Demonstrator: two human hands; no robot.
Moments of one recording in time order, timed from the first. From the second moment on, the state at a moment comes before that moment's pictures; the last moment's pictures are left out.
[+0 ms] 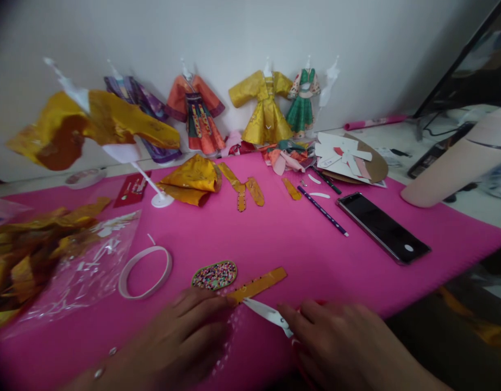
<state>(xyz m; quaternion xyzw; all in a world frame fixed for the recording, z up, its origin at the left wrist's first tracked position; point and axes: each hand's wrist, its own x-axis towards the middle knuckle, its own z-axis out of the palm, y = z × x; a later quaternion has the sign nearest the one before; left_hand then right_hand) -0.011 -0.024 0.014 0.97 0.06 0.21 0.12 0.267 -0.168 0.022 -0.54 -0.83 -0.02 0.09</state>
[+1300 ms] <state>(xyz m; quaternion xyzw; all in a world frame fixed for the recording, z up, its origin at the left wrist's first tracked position) -0.013 -0.025 0.013 0.98 0.06 0.17 0.11 0.269 -0.171 0.013 -0.55 -0.83 0.00 0.07</state>
